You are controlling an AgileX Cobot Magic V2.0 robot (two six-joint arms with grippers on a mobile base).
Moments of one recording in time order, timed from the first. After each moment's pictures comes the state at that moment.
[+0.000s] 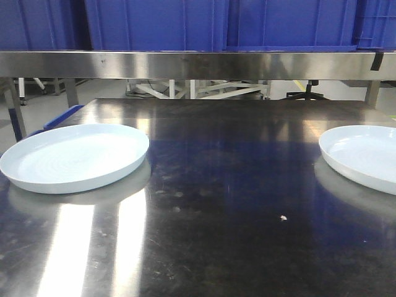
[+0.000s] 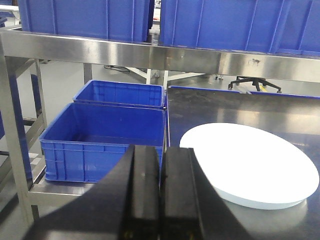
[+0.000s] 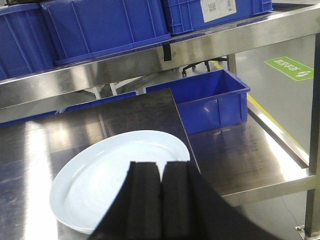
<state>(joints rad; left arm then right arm) -0.10 0.00 0.01 0.04 0.12 -0.10 -0.19 -0.01 0.03 0.03 0.09 0.23</state>
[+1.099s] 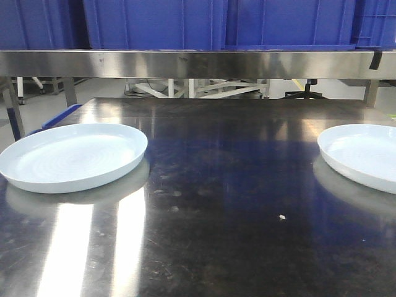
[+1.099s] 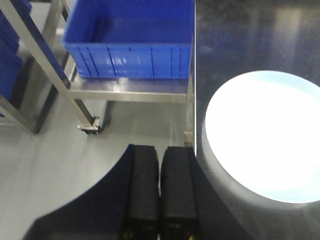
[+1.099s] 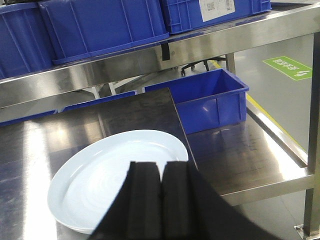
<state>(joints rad) -0.10 0.87 -0.81 0.13 0.67 -0.09 -0.19 -0.01 0.03 0.03 0.09 0.23</state>
